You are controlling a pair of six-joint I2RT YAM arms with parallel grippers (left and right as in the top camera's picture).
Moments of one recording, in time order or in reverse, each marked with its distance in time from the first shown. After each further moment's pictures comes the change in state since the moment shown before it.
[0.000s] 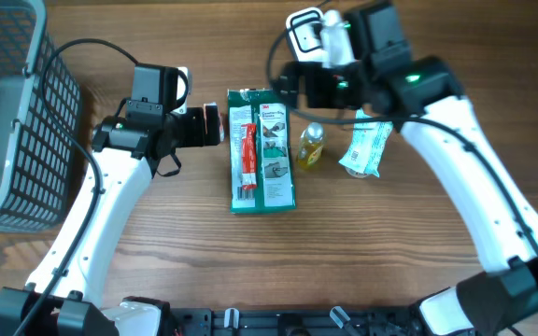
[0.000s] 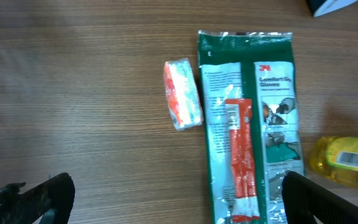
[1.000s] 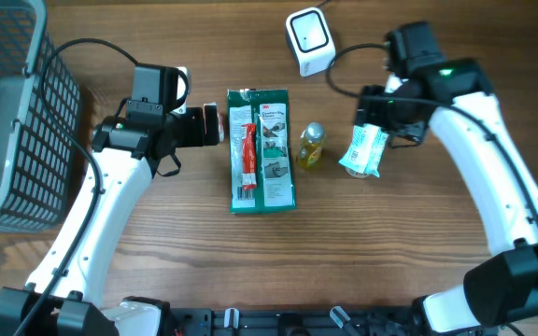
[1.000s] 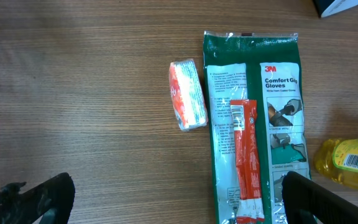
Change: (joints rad) left arm 0.000 0.000 0.000 0.001 -0.018 0.000; right arm -0.186 -0.002 -0.132 -0.244 0.320 0.087
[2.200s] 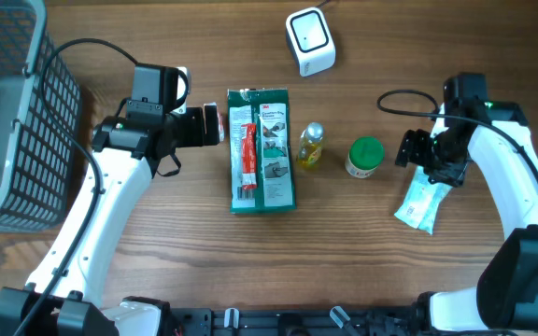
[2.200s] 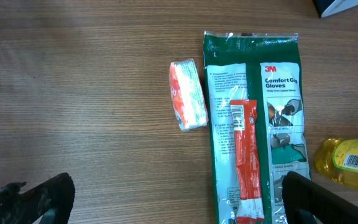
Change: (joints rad) left arm 0.000 0.000 0.000 0.000 0.000 0.000; right arm -0.285 -0.050 -0.382 0.127 -0.063 -0.170
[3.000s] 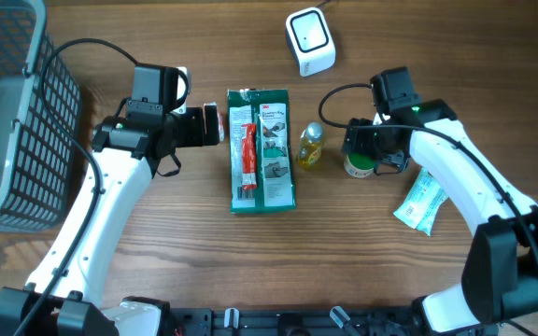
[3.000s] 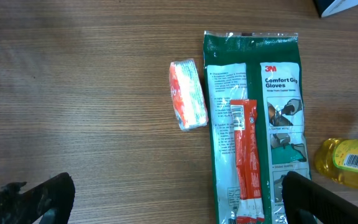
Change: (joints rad) left arm 0.000 0.000 0.000 0.000 0.000 0.000; right arm 0.307 0.065 -0.005 0.239 0.064 0.203
